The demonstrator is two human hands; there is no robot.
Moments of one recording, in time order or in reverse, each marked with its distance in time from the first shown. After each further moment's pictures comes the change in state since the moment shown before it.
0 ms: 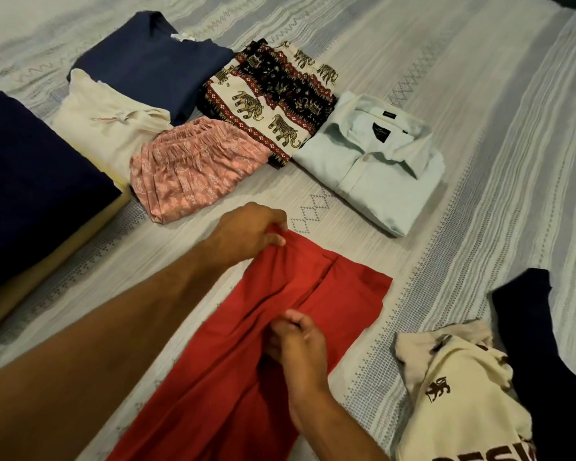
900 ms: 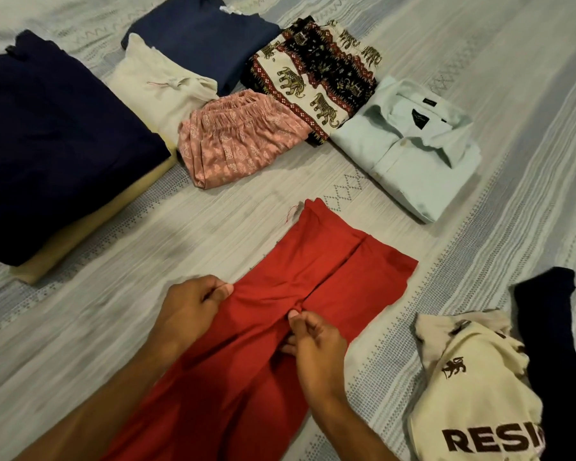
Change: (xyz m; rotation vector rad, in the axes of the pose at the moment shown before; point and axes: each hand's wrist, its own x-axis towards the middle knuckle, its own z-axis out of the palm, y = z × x) left_hand -0.223 -0.025 0.065 -0.472 0.287 -0.599; right_hand -0.027 0.046 -0.022 -0.472 -0.076 -0.292
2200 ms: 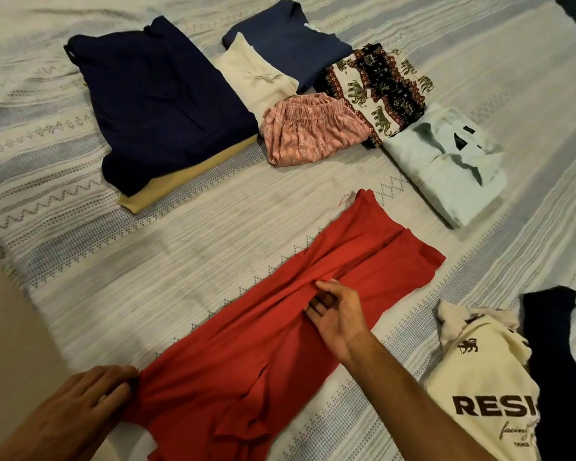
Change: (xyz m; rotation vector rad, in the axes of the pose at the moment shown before) left_hand -0.251 -0.216 -0.103 0.649 0.020 0.501; right_hand -0.026 -0.025 0.028 0.580 -0.211 0.451
